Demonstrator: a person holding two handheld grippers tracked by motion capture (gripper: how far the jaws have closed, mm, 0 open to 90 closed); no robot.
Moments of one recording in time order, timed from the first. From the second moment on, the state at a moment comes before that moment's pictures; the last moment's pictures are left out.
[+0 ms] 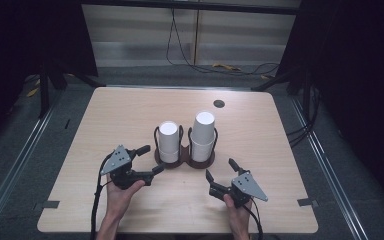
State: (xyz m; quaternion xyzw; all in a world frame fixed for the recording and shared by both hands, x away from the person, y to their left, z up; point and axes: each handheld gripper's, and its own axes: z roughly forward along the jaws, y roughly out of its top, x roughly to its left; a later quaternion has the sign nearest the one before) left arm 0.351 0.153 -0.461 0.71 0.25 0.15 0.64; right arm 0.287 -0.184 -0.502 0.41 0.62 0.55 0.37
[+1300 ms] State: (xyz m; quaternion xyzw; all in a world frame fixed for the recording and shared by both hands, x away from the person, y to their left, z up) left arm 0.393 0.147 -0.408 0.75 0.22 0.13 0.61; right arm 0.287 -0.184 -0.502 0.41 0.63 0.55 0.37
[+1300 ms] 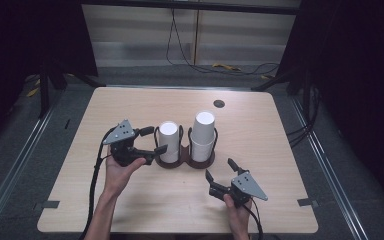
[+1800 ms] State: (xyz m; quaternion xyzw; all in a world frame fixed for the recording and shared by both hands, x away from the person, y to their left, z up) left arm 0.414 0.138 -0.397 0.78 0.22 0.11 0.58; right arm 0.287 -0.184 -0.502 0.41 0.63 0.55 0.37
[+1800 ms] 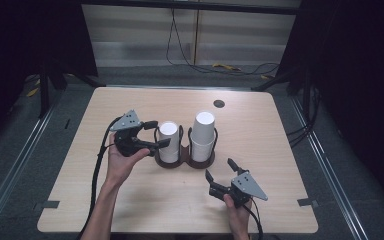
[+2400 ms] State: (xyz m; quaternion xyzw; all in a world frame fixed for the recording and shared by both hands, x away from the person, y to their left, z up) left arm 0.442 0.124 -0.386 0.83 0.22 0.10 0.50; right arm 0.288 -0.184 -0.502 0.41 0.63 0.55 0.37
